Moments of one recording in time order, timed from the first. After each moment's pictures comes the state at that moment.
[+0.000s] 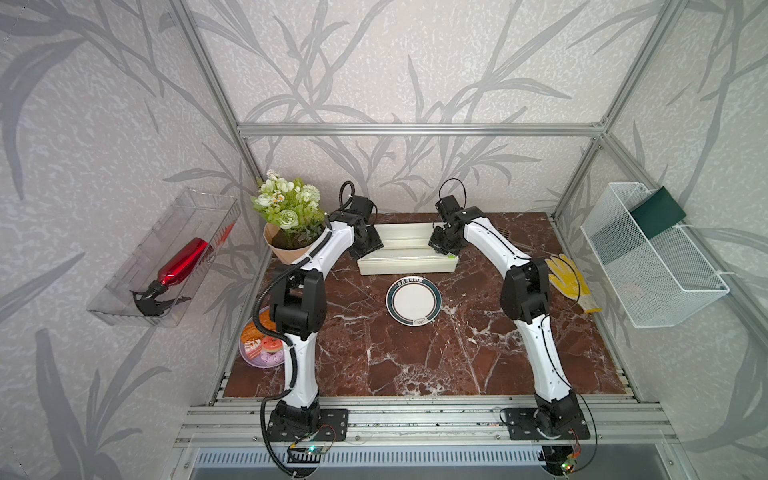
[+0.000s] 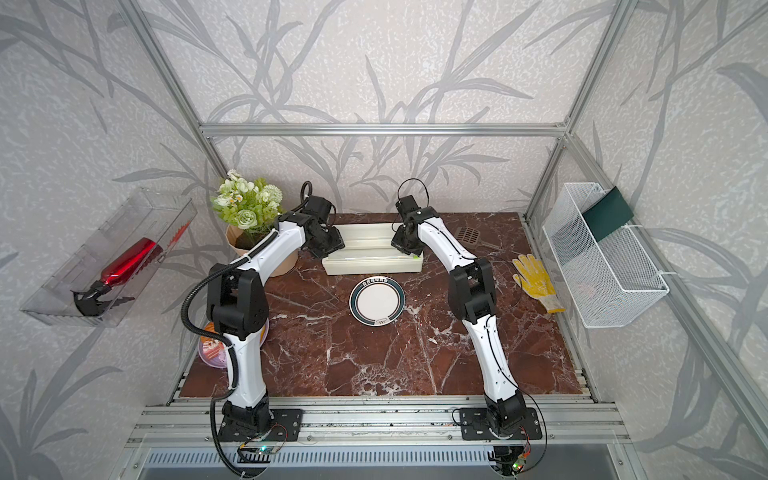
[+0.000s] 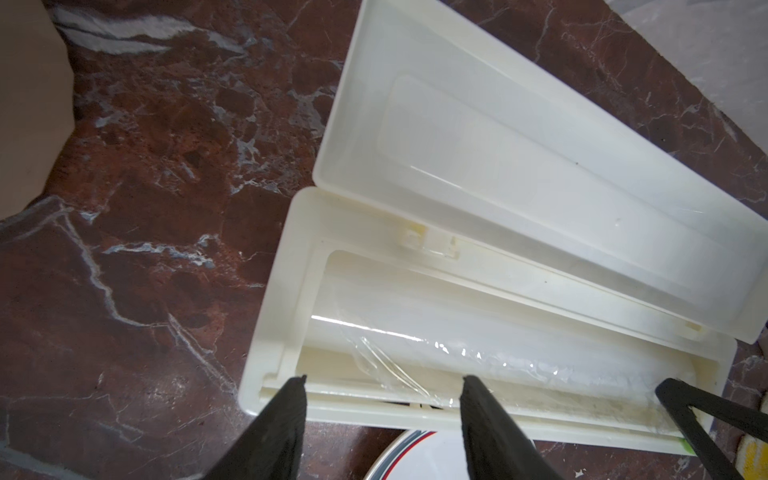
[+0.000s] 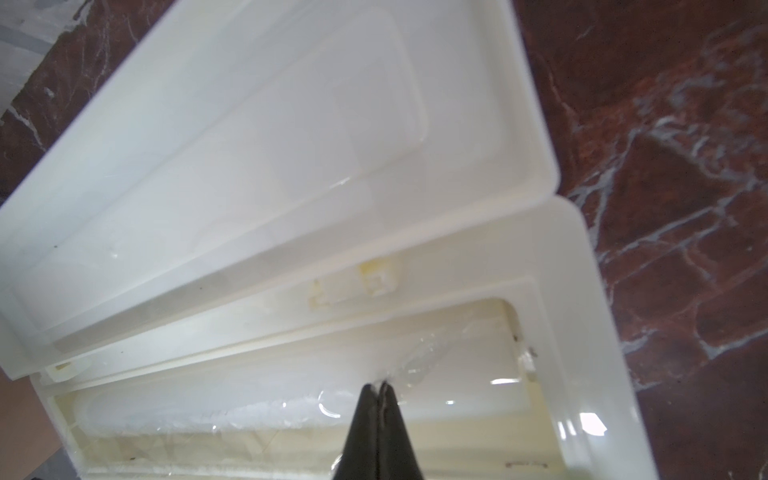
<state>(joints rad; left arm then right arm) -0.25 2.08 1.83 -0.87 0.03 -0.69 0.42 2.42 2.29 -1.03 -0.11 0.84</state>
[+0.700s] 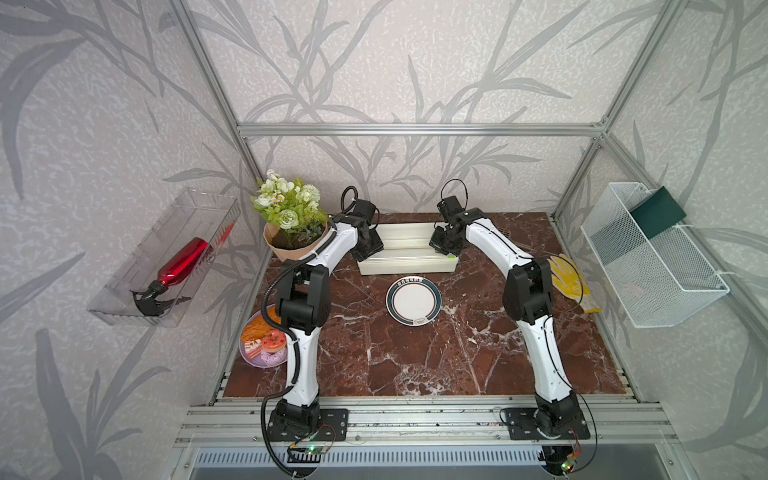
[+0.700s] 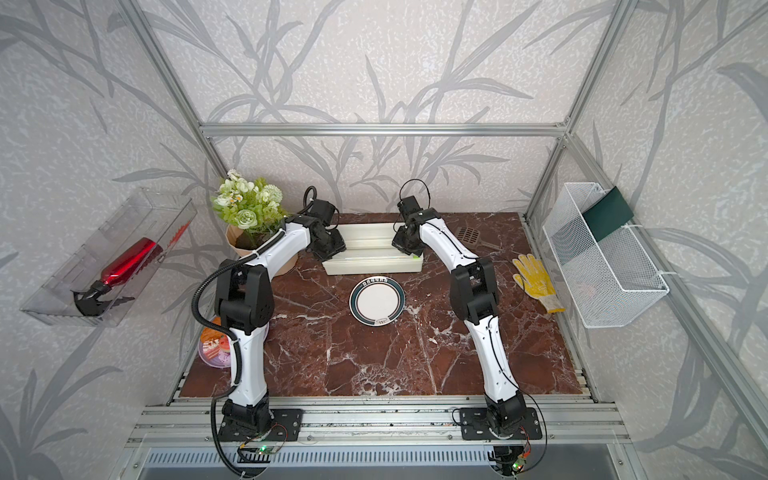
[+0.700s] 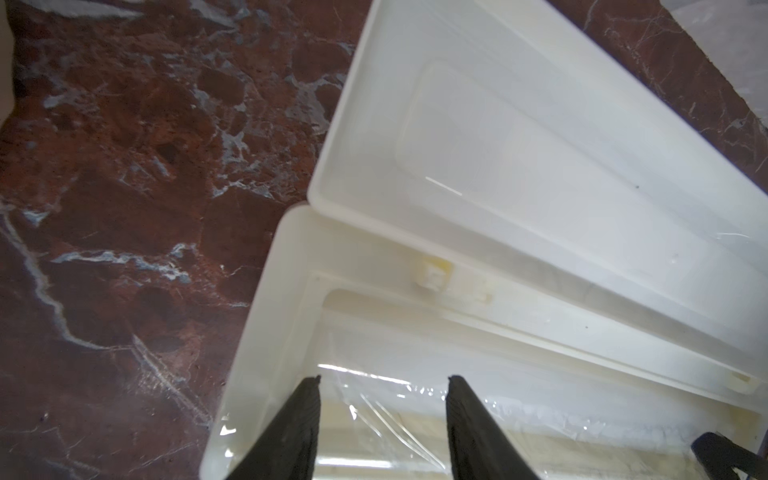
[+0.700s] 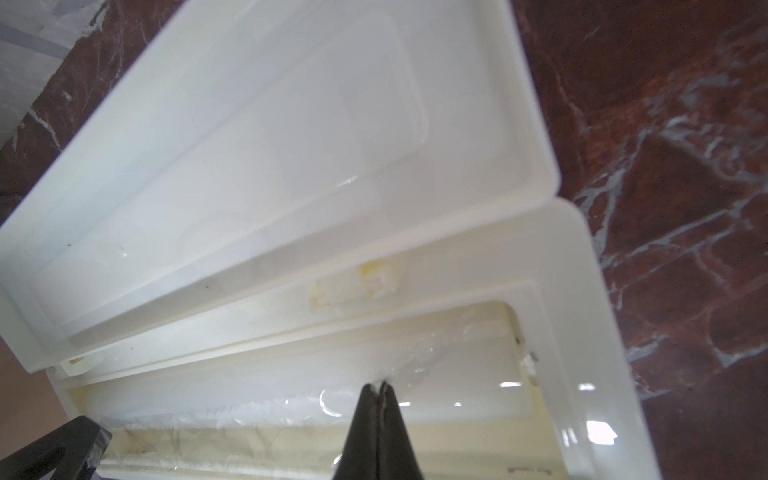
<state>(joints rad) -0.25 2.14 1.84 -0.84 0.03 -0.74 0.42 2.39 2.23 -0.98 -0.12 0.84</state>
